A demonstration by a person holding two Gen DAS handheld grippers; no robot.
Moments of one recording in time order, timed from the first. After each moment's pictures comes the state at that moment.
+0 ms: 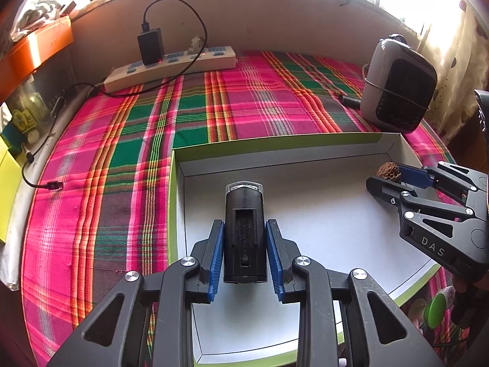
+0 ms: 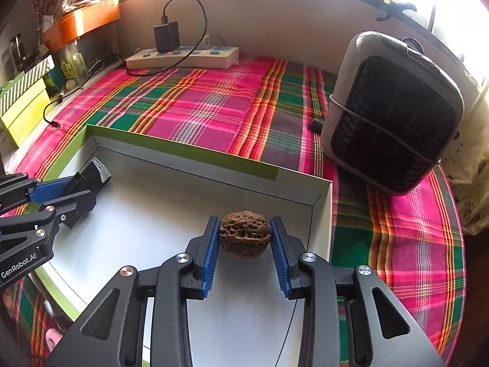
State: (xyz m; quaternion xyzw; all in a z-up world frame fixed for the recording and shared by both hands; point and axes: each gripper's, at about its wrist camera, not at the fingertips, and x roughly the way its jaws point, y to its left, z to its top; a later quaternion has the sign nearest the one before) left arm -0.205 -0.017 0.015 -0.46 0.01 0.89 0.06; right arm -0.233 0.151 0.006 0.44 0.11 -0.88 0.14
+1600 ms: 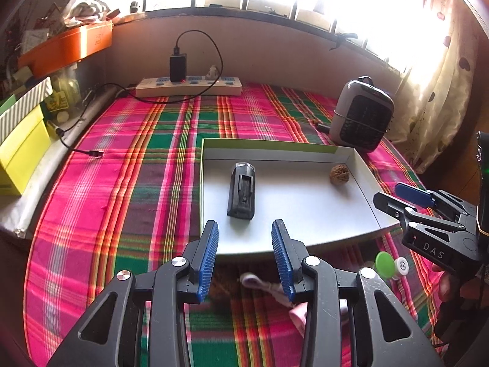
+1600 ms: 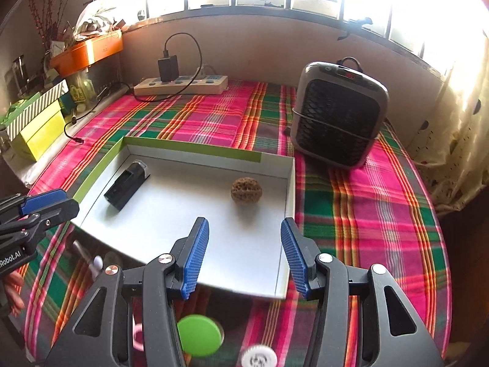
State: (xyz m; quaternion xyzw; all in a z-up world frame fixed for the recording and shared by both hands) left arm -0.106 -0.042 0.054 -0.39 -0.05 0.92 0.06; right arm -0.148 0.168 0.047 0.39 0.07 -0.91 0.11
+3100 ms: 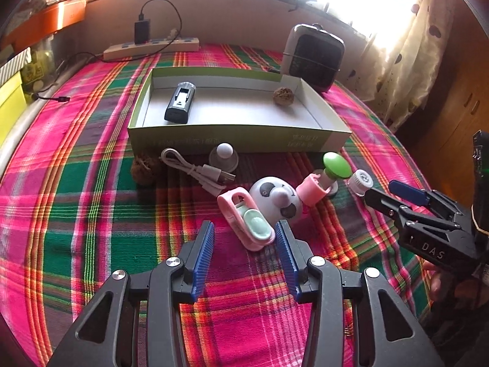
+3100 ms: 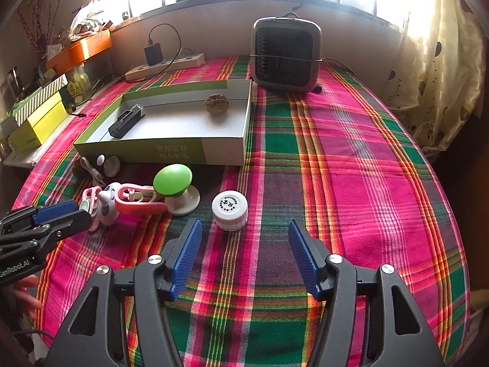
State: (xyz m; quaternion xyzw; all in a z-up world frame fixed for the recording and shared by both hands) left arm -0.040 0.004 0.008 -0.44 -0.05 0.89 0.13; right arm -0.049 0.217 0.013 0.41 0.02 -0.91 0.08
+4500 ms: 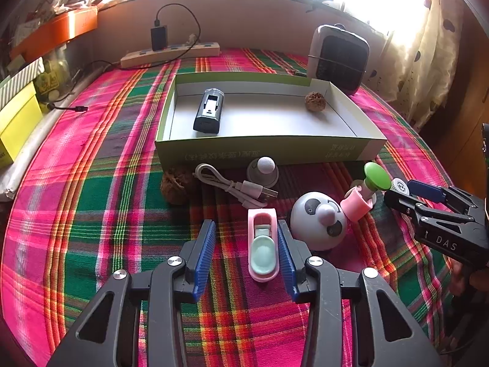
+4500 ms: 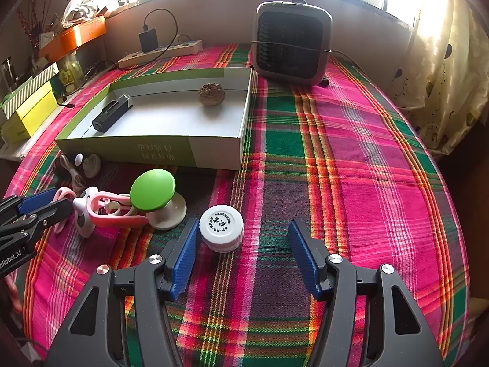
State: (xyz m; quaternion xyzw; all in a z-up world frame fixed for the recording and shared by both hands) left arm -0.056 -0.003 0.003 -0.43 -0.02 0.90 0.08; right arm -0.076 0.213 -0.001 0.43 0.04 -0.90 0.07
